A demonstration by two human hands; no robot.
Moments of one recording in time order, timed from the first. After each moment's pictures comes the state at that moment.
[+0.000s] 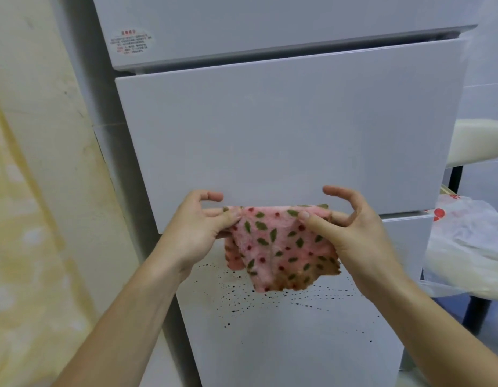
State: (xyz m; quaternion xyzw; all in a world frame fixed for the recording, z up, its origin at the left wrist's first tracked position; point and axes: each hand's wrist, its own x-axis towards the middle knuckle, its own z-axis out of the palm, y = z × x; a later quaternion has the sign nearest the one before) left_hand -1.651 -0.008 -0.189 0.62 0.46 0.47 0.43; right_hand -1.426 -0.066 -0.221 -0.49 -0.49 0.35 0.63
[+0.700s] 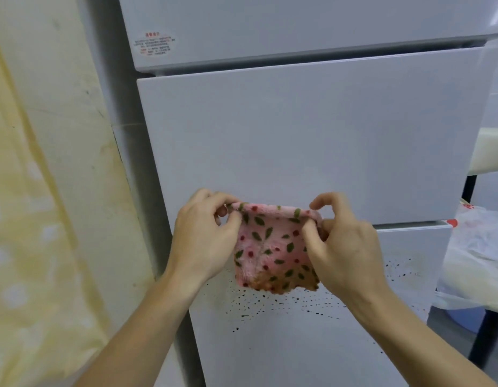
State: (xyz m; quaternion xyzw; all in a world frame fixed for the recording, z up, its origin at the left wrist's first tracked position) left_hand -1.659 -0.001 -0.205 0.72 0.48 0.50 0.03; right_hand -1.457 -0.036 -0.242 -0.55 -0.61 -0.11 0.55
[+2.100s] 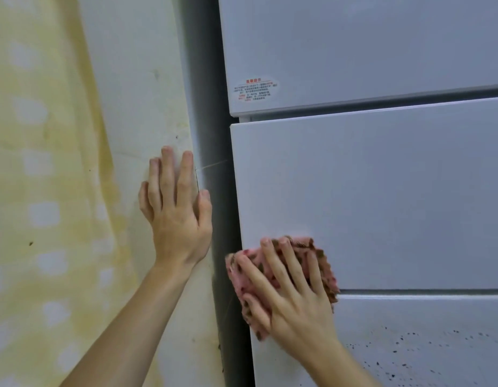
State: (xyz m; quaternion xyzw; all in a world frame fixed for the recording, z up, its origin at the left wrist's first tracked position) left_hand -1.814 0.134 -0.165 0.59 0.45 0.57 -0.36; right_hand -1.615 0.079 -0.289 -0.46 -0.67 -0.46 0.36
